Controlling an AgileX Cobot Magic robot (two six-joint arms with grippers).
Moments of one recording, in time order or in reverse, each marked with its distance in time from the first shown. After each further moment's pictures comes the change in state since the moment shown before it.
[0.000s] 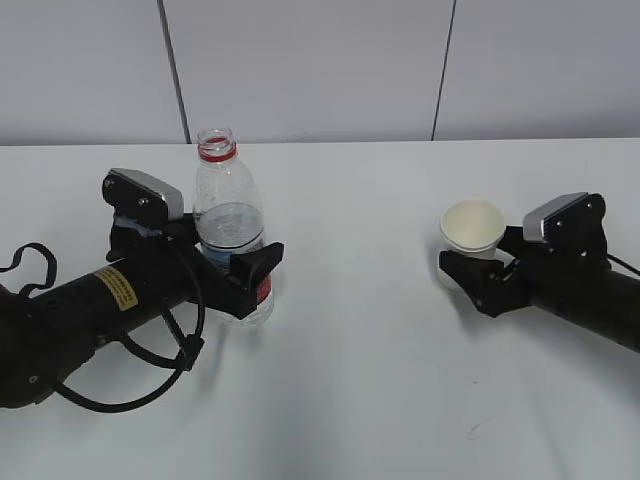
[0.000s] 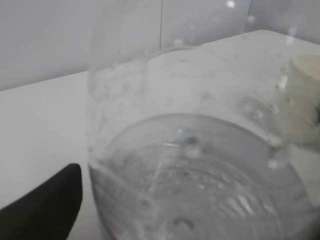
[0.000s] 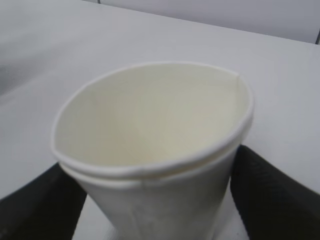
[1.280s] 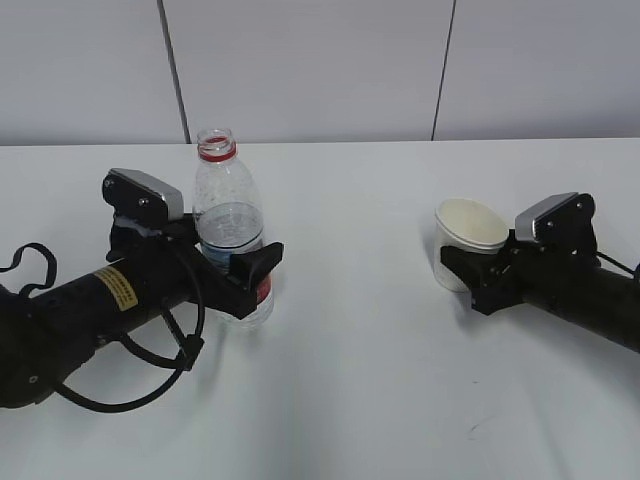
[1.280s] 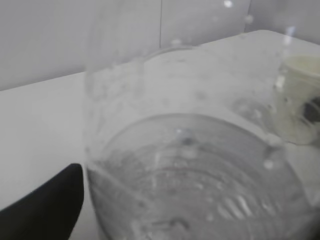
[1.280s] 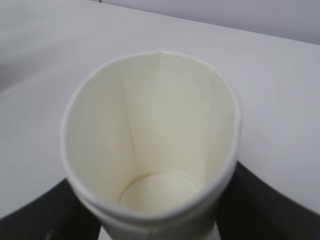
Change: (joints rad) left arm 0.000 0.000 0.000 0.000 0.000 0.000; right arm 0.006 0.039 -0.047 -0.014 -0.002 0.000
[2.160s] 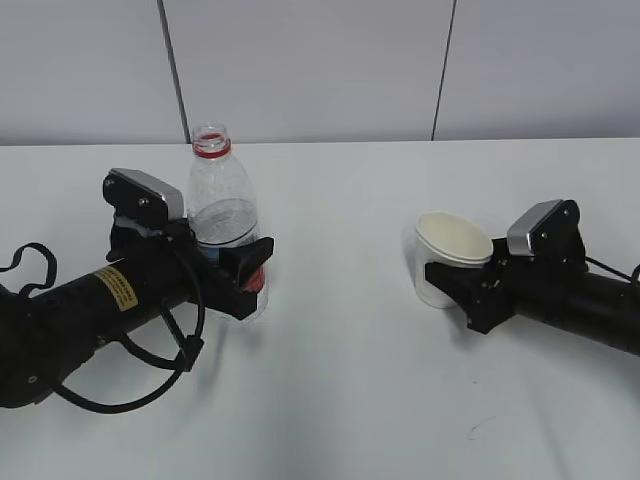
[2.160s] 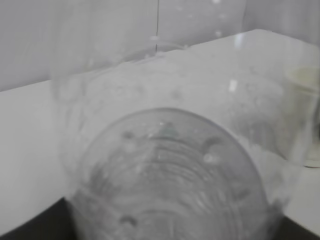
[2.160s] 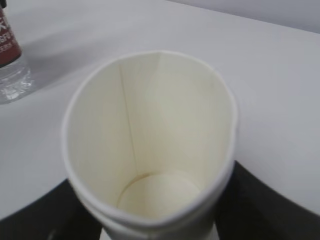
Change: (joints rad) left arm 0.000 0.000 0.000 0.014 -0.001 -0.003; right arm 0.000 -0.002 -0.002 -0.171 -0.007 0.046
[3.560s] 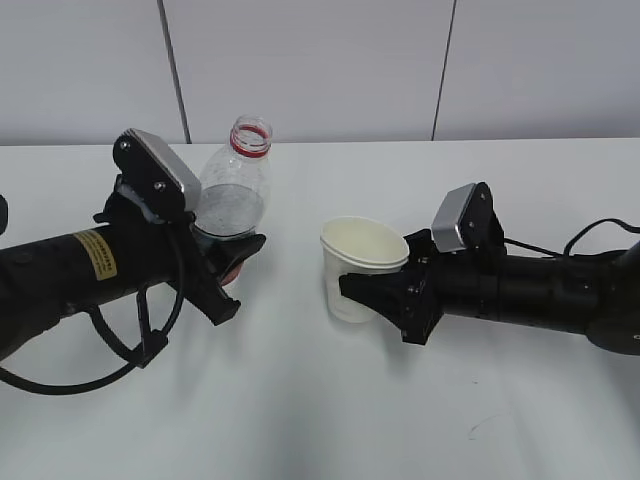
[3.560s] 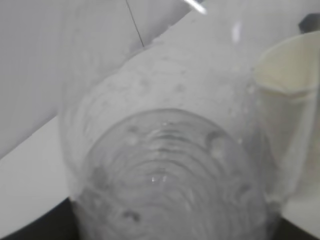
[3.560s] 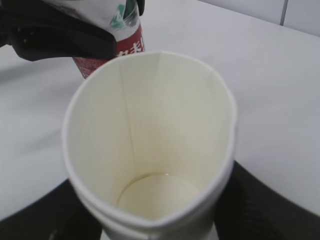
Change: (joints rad) left arm 0.000 -0.230 0.002 0.102 0.323 0.250; right arm 0.220 -0.083 -0.072 -0.157 0.033 0.196
